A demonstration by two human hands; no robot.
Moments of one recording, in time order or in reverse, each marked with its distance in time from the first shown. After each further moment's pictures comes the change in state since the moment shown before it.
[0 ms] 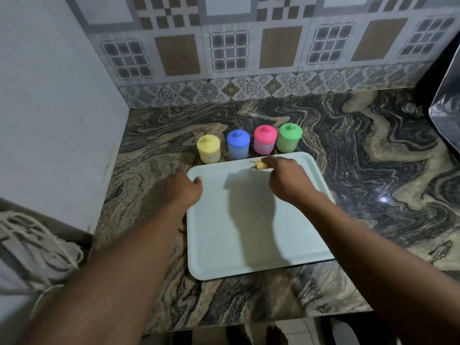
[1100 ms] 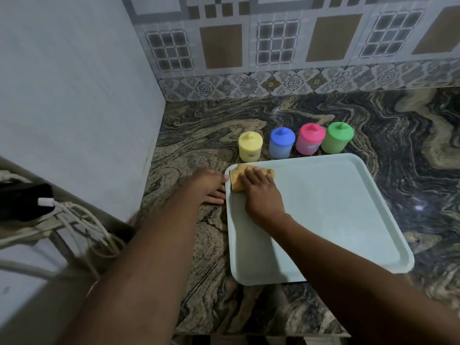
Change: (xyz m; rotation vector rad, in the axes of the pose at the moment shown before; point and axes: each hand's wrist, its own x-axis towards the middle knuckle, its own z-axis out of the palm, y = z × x) left_hand 0.027 -0.021 -0.038 -0.564 -0.475 -0.252; right_hand 0.014 -0.100 0.122 -0.153 -0.110 -0.209
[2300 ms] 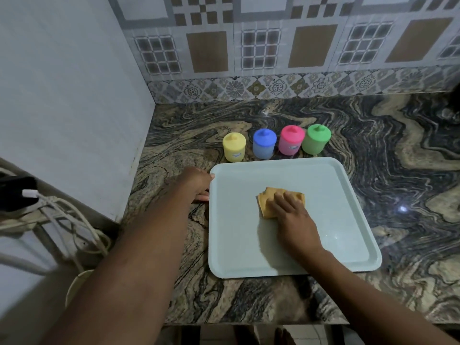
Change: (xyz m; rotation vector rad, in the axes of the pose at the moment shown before) left_hand 0.007 -0.001 0.013 0.063 0.162 0.012; right_hand -0.109 0.076 -0.009 0.002 0.132 0.062
